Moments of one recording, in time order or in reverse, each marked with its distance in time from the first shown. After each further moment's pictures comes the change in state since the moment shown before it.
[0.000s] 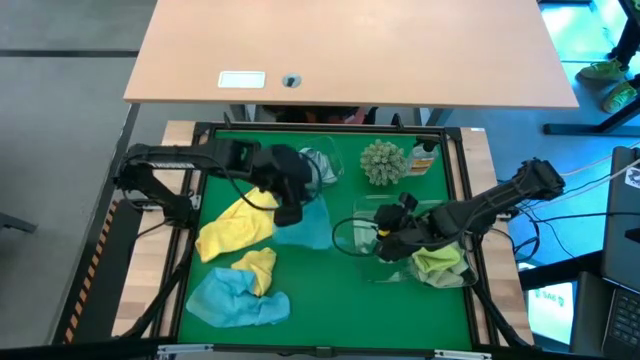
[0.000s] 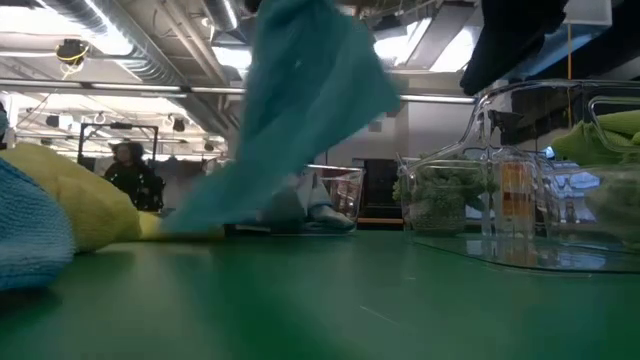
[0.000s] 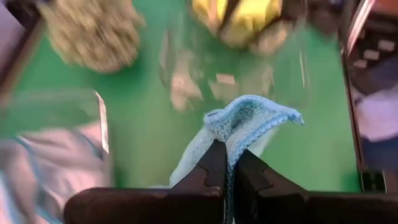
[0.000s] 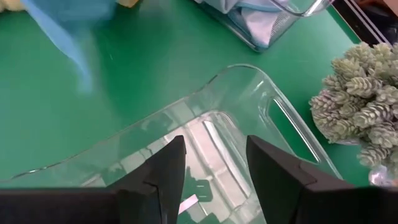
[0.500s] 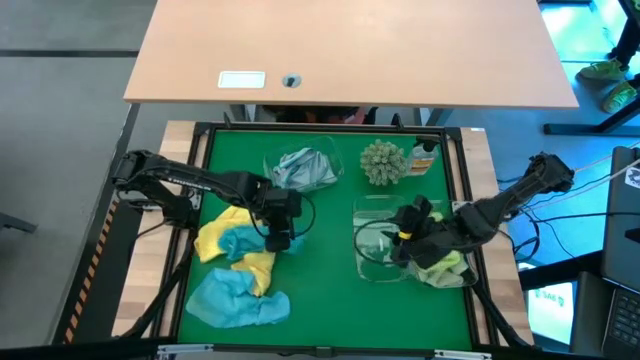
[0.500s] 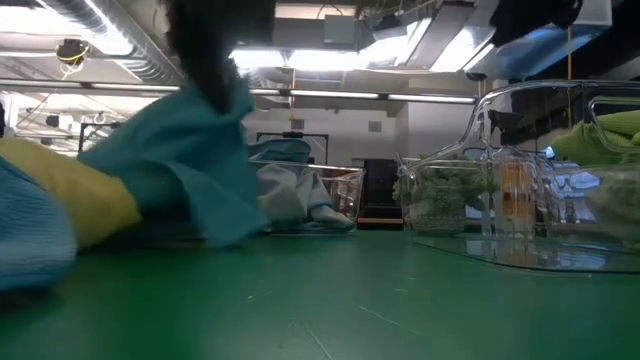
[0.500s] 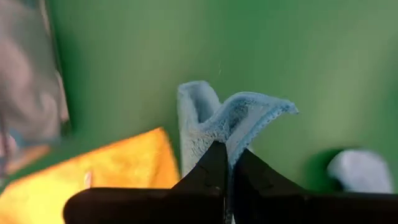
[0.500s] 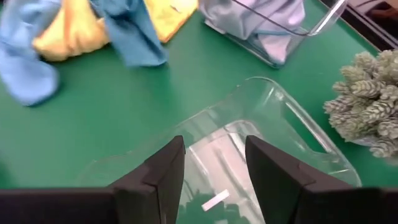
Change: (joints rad) left arm -0.082 0.000 -0.421 0.043 0.045 -0.138; right arm 0.119 -0.143 0.000 -0.012 0.052 0.115
